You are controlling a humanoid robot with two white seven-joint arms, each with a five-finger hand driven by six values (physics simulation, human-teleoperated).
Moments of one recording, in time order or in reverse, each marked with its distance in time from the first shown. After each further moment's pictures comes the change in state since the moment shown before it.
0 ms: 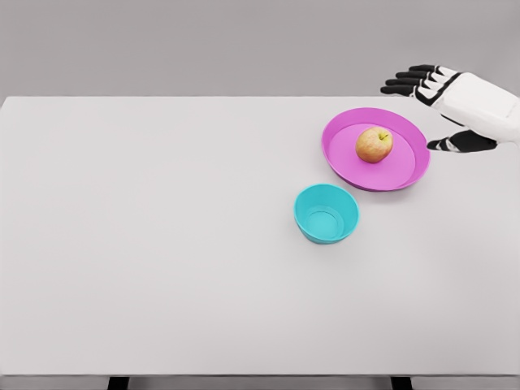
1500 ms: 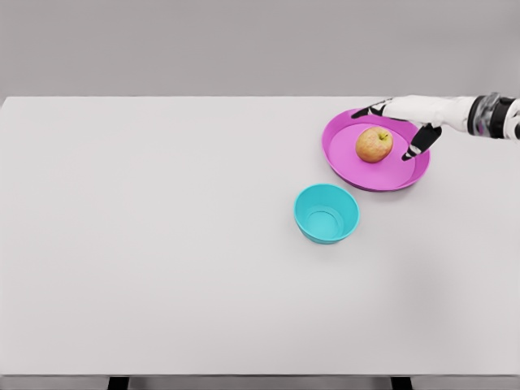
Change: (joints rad) left arm 0.000 0.000 0.000 0.000 0.000 0.000 0.000; right arm -0.460 0.361 0.346 0.735 0.015 -0.002 0.412
